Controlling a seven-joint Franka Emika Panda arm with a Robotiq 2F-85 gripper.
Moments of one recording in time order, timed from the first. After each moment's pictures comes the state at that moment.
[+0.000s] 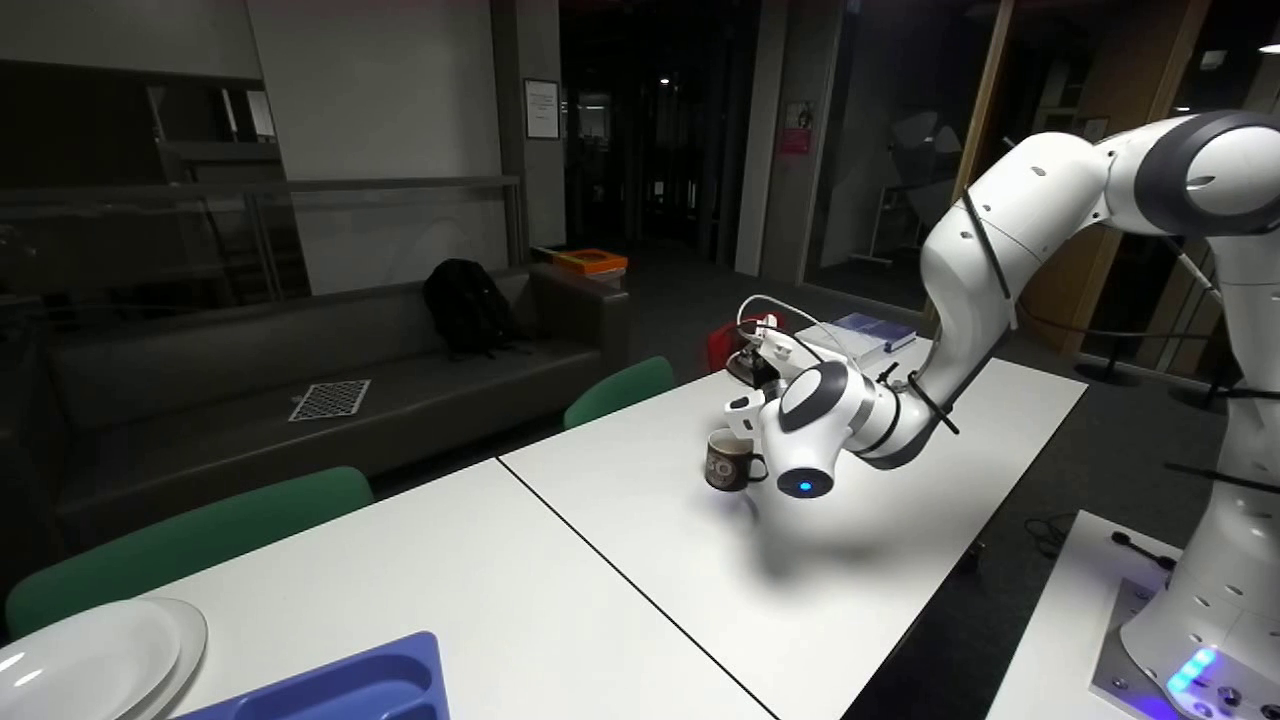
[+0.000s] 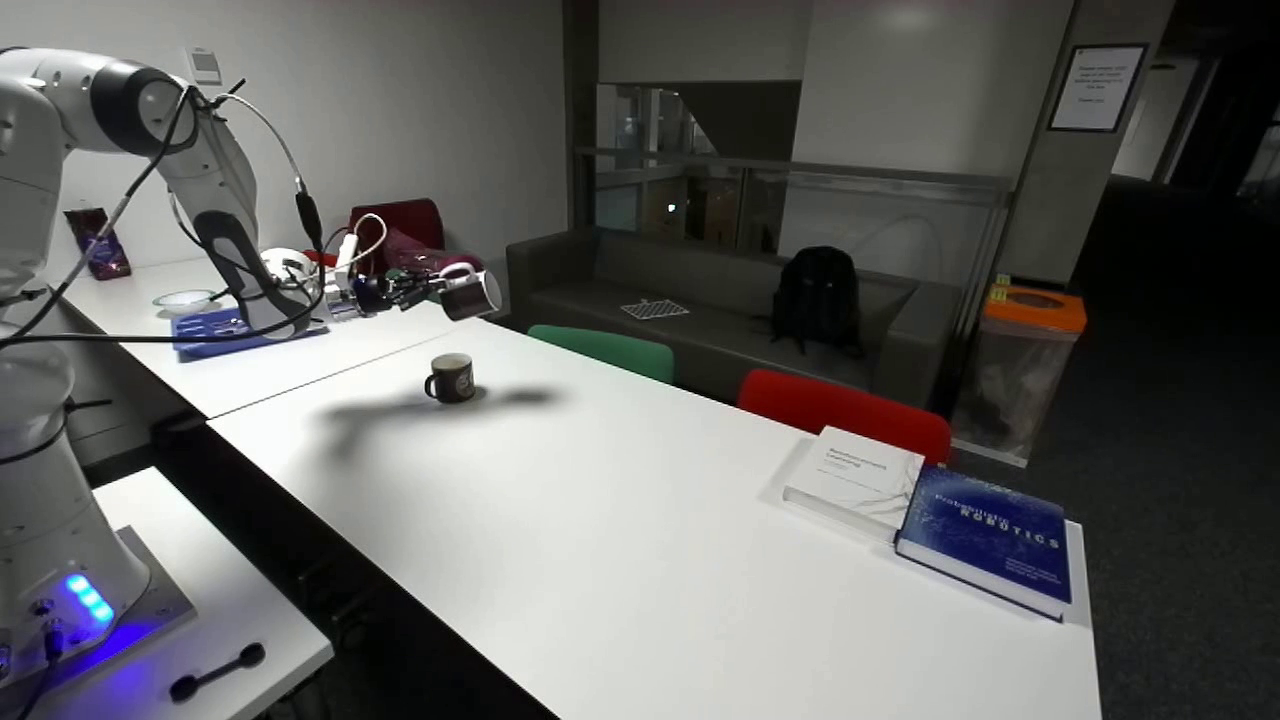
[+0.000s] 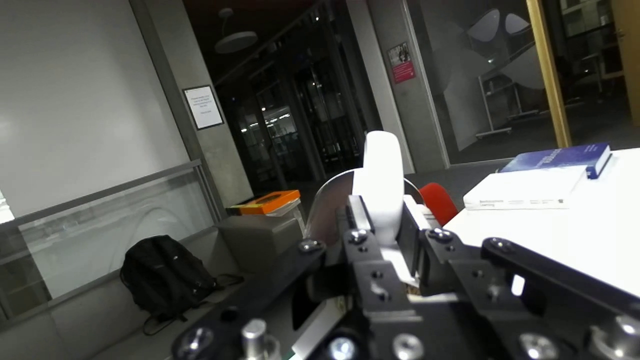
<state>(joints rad) 0.30 0.46 0.22 -2.16 -1.97 1.49 -0.20</state>
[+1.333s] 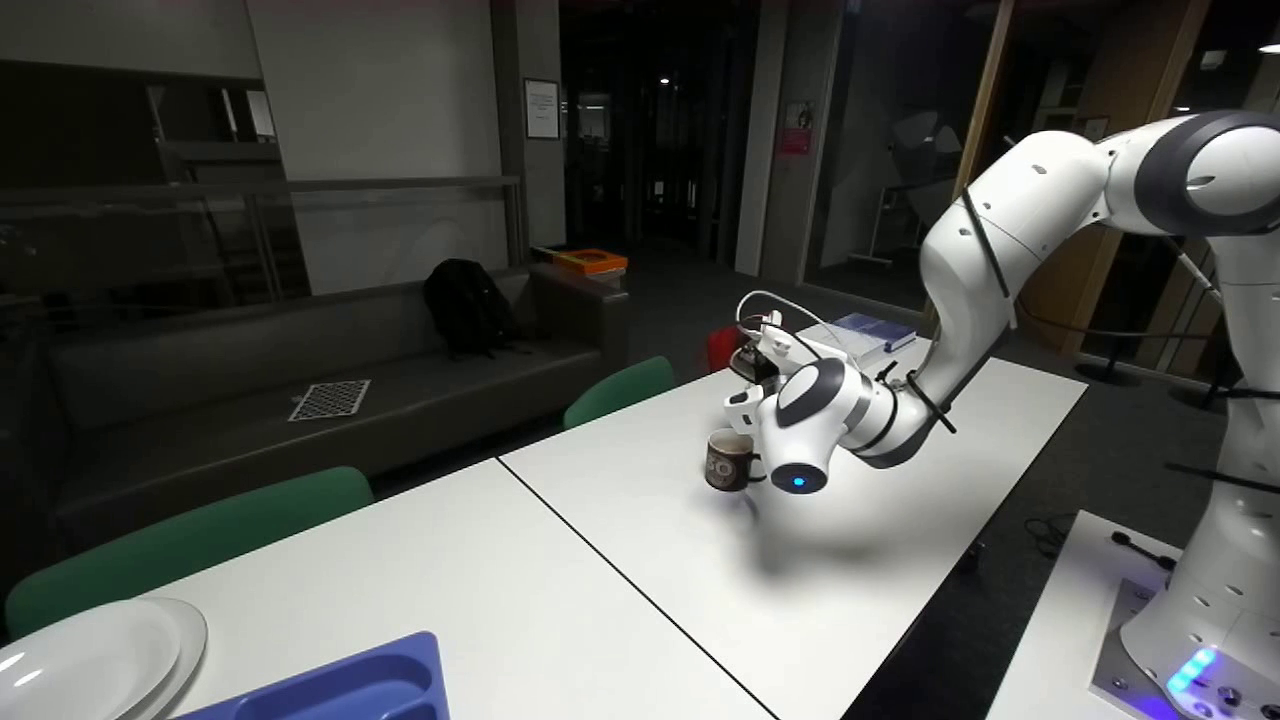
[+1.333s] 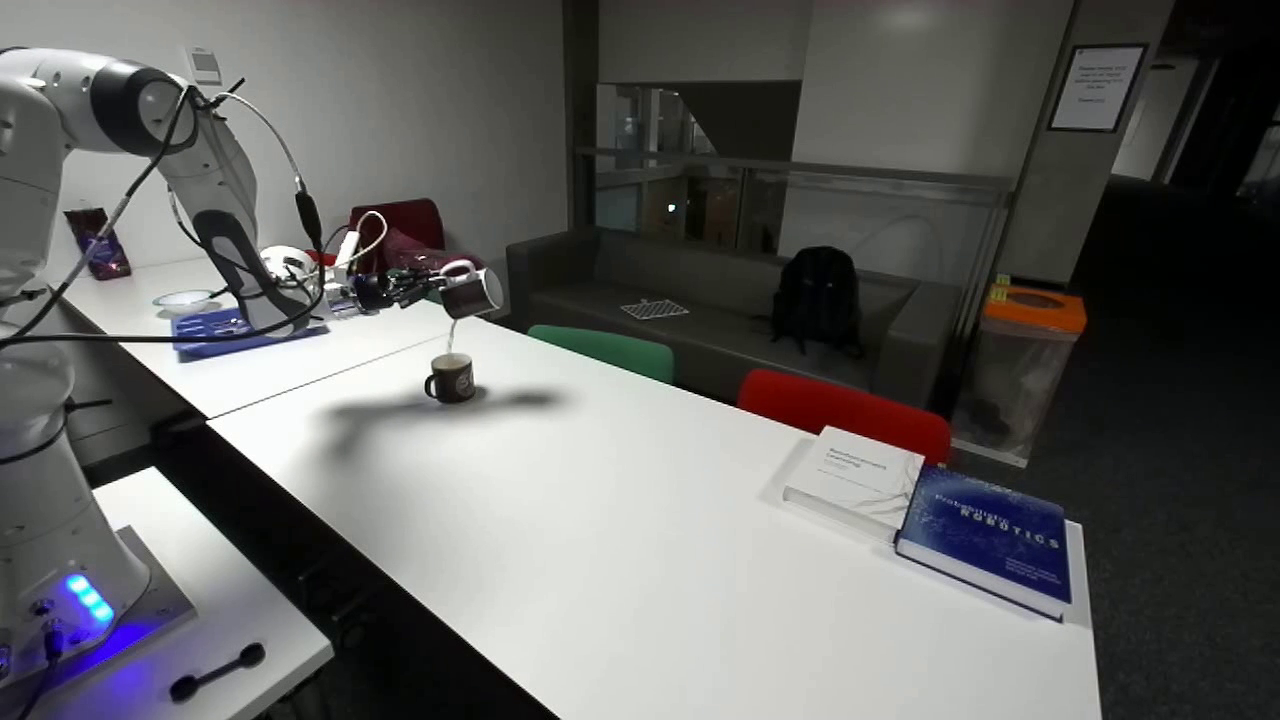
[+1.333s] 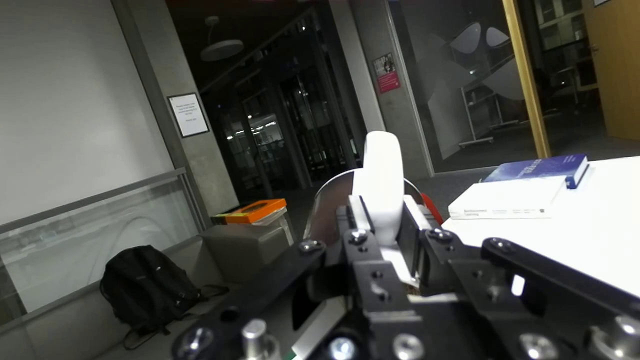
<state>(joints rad) 0.30 0.46 0.22 -2.14 -1.94 1.46 -0.22</state>
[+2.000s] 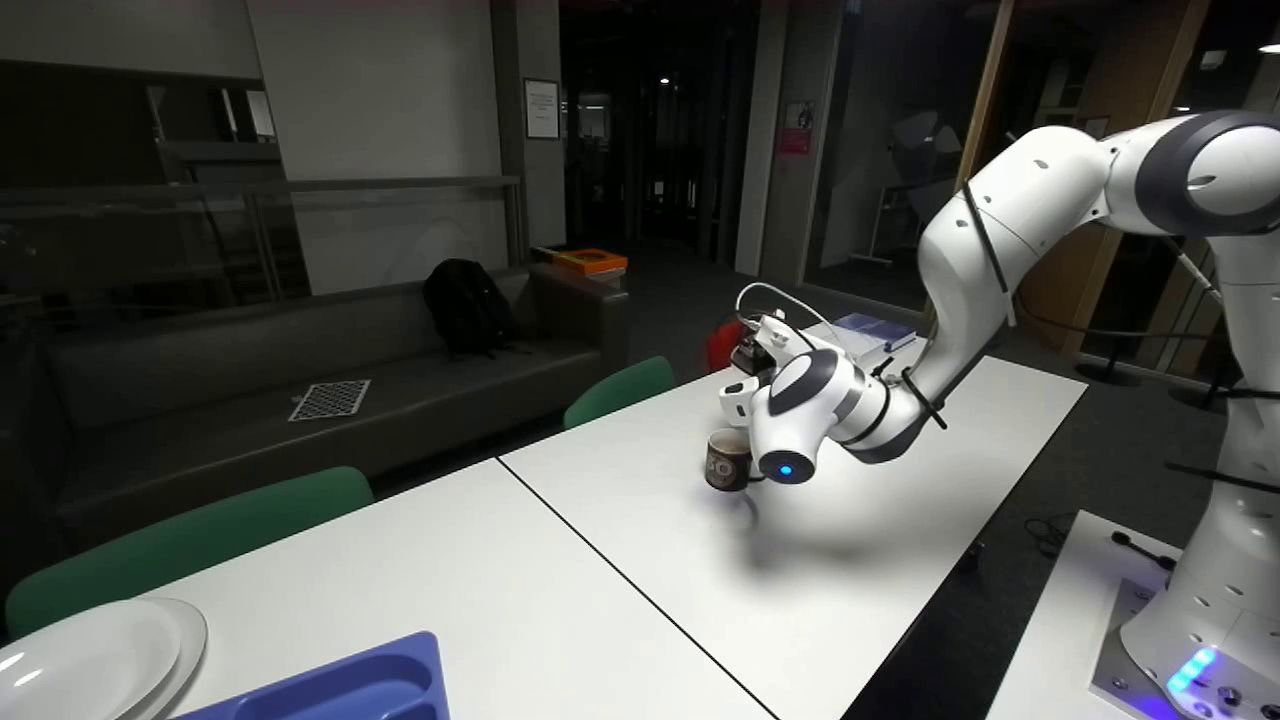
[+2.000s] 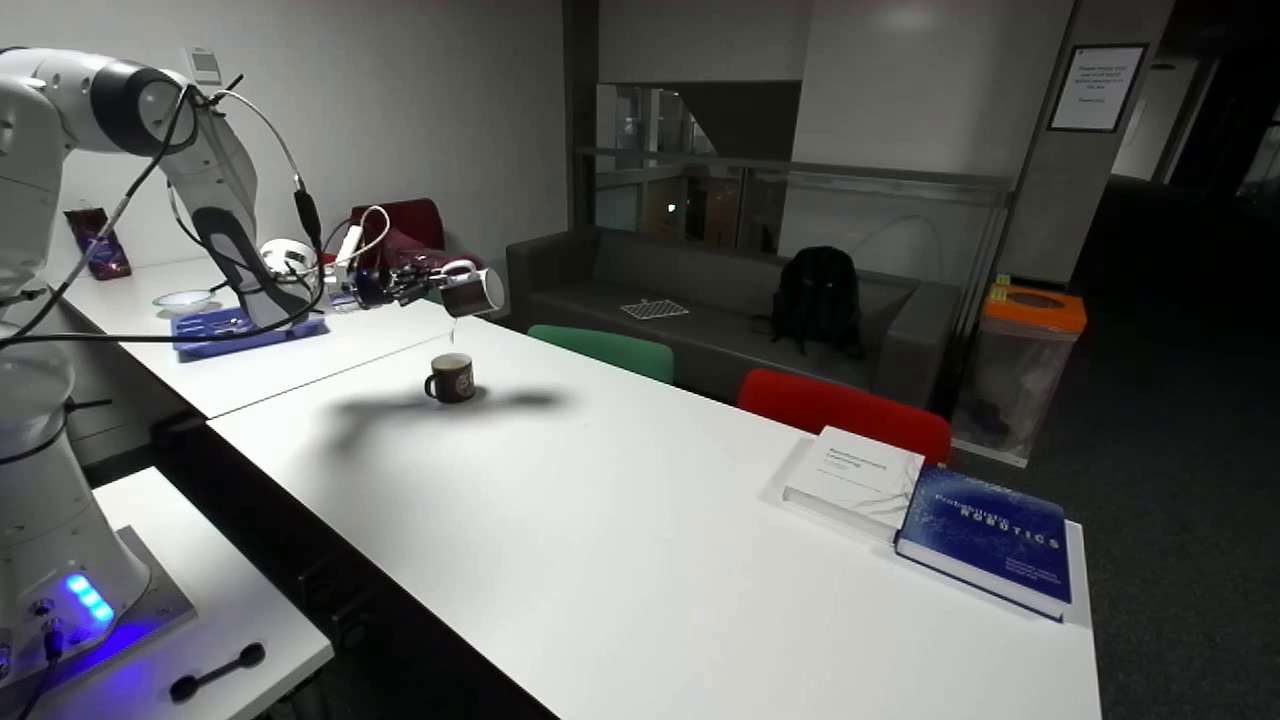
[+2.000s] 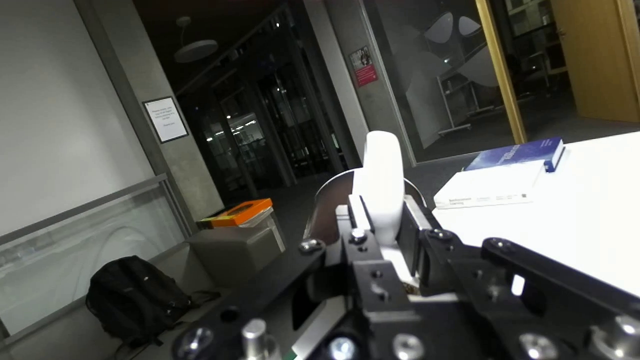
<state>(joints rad) 0.30 0.46 0.22 -2.11 -1.87 1.47 -0.21</state>
